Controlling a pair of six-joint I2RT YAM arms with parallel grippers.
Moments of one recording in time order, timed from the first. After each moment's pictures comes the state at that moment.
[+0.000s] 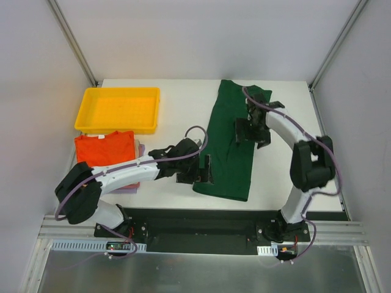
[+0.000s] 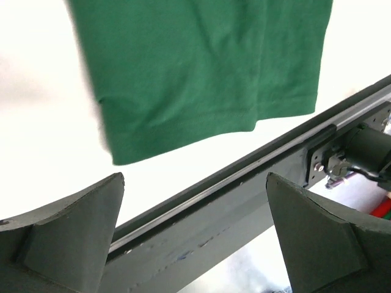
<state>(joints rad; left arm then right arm) -0.92 1.48 0.92 -0.39 0.18 -0.87 0.28 1.93 1.53 -0.94 -0.05 0.28</state>
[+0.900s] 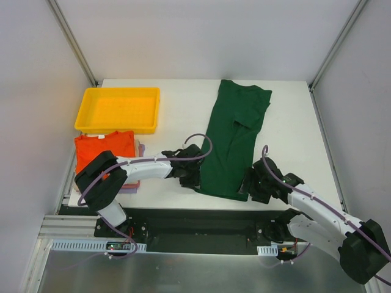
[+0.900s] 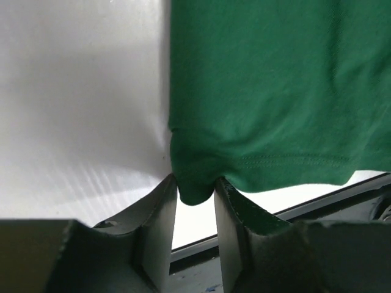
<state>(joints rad) -0.92 1.61 0.87 -0.42 0.07 -0.90 0.60 0.90 0.44 -0.67 -0.03 0.91</state>
